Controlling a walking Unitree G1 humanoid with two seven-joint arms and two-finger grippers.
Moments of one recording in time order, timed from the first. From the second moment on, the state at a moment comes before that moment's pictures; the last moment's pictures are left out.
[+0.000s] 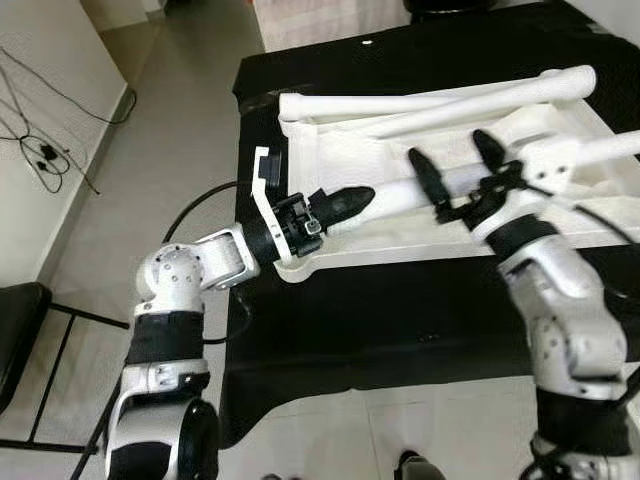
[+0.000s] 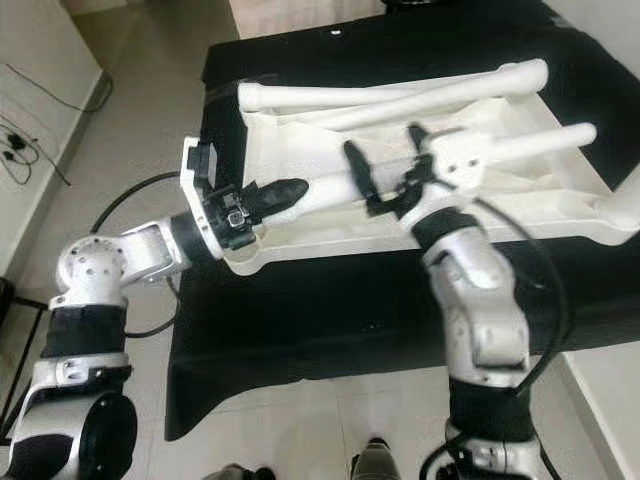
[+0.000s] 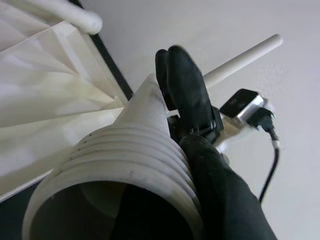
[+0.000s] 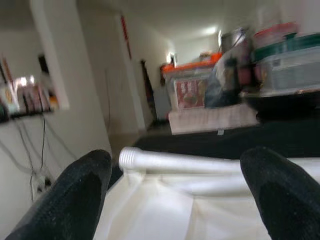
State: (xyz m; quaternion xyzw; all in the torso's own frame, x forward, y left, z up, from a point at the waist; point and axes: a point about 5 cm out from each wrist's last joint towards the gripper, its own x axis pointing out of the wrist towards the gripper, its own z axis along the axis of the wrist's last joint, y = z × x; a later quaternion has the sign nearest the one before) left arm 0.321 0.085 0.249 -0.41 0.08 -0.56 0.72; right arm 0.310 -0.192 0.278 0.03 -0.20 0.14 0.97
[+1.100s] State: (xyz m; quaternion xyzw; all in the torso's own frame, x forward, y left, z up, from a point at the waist) left arm 0.303 0.127 0.271 -0.41 -0.13 -0.49 0.76; right arm 0.288 -0.200 0.282 0.36 -0.18 0.35 0.85
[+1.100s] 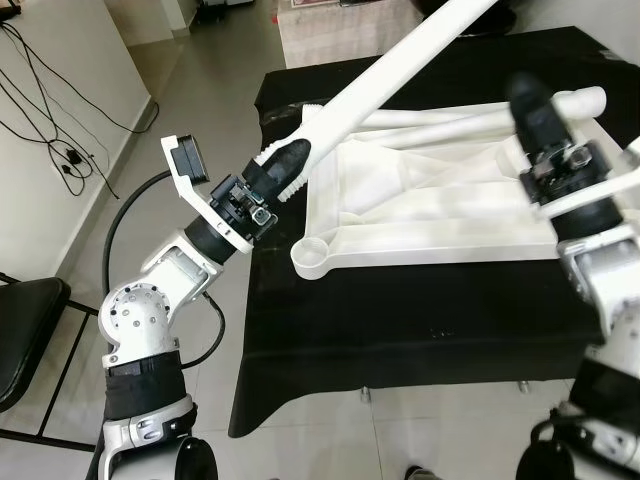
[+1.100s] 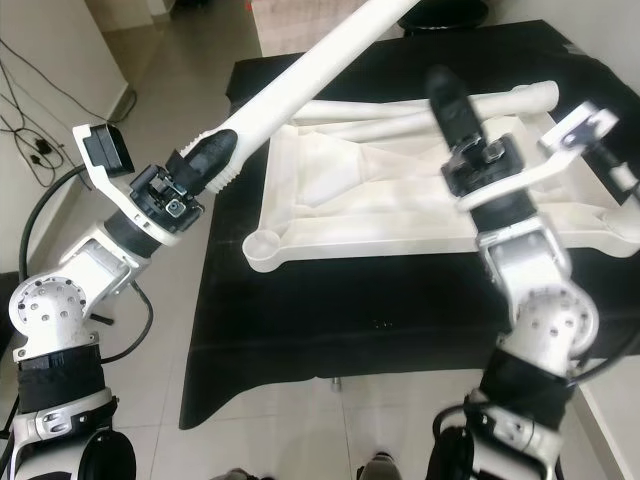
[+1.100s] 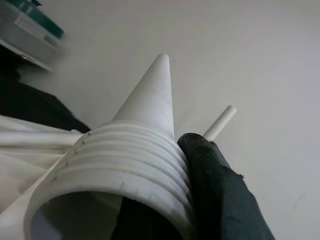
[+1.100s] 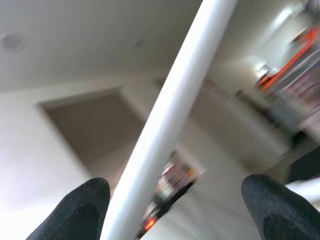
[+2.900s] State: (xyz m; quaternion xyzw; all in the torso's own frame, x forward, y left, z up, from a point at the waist) left arm 0.262 0.092 0.245 -0.43 -0.09 -0.59 0.68; right arm 0.286 -0.110 0.289 0.36 -0.11 0.50 0.78
